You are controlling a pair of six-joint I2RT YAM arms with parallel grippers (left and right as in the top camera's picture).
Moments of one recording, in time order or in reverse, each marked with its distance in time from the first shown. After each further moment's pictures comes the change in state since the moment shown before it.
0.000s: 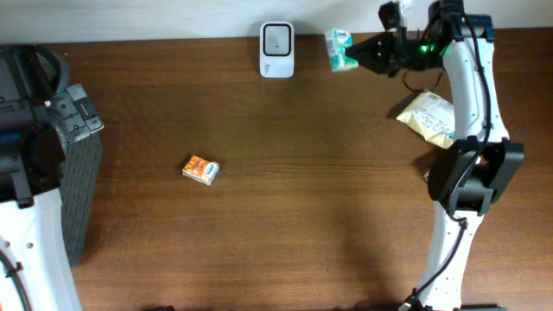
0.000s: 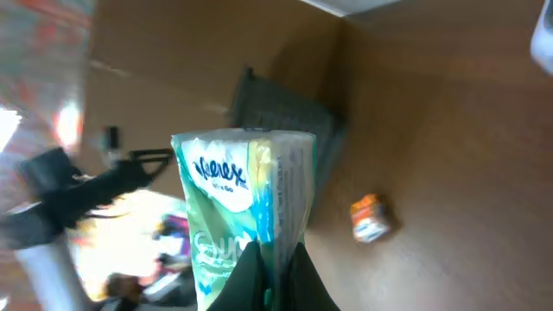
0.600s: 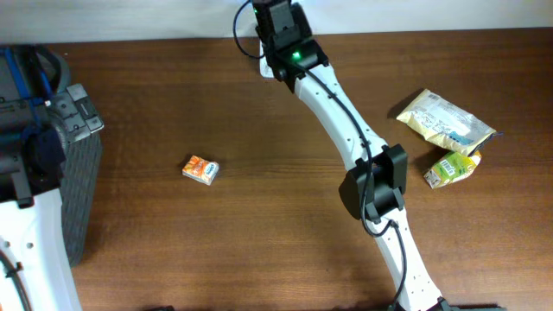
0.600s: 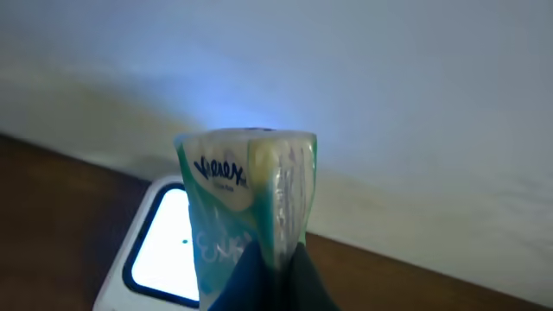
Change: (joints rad) left arm 0.000 0.000 0.000 0.001 0.000 0.000; right arm 0.562 0.197 0.175 0.835 1.945 -0.037
